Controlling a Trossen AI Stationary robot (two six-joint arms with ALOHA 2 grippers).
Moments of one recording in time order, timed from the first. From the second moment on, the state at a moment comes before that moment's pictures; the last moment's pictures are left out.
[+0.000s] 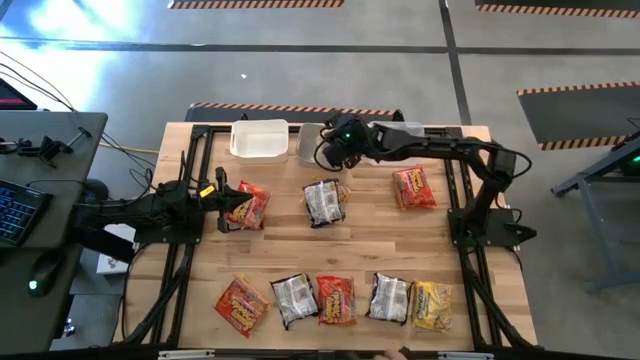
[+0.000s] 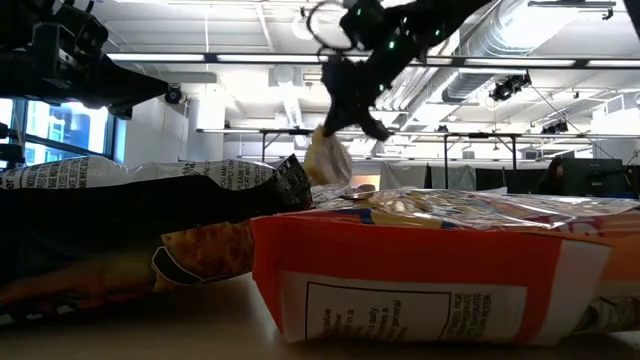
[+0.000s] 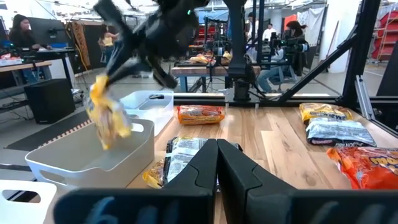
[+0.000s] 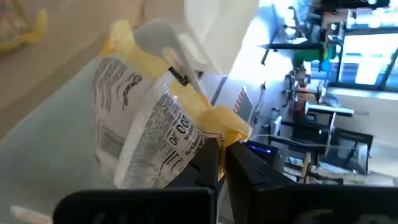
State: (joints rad) left arm 0.06 0.02 0.01 0.03 -0.10 0.06; right arm -0.35 1.75 1.35 -0.19 0.29 -1.31
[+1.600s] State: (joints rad) left arm 0.07 0.05 0.01 0.19 0.00 -0.11; right arm 0.11 1.35 0.83 0.30 0.17 -0.56
